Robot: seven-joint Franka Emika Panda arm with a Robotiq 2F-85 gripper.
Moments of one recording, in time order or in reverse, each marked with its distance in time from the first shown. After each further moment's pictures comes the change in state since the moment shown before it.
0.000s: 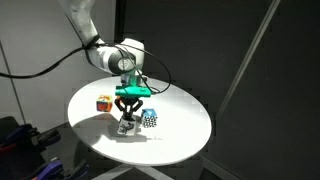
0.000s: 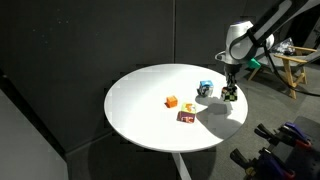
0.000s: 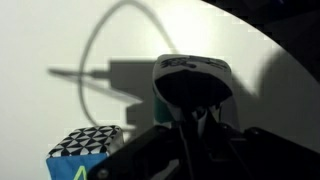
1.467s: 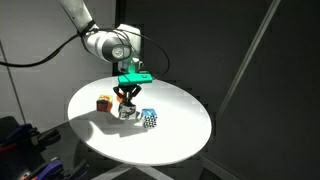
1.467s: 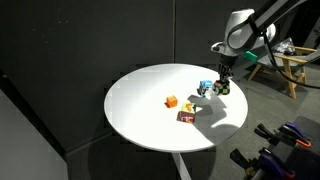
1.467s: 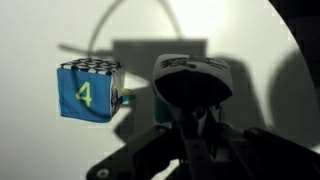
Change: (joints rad) arm 0.016 -0.098 0.051 -0.022 0.119 0.027 -0.291
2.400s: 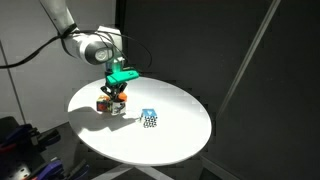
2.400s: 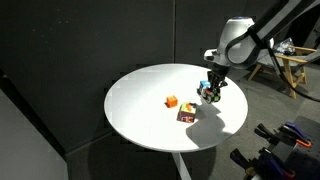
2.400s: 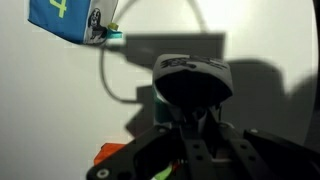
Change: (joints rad) arm 0.099 -0.015 0.040 -0.122 0.002 0.199 -0.140
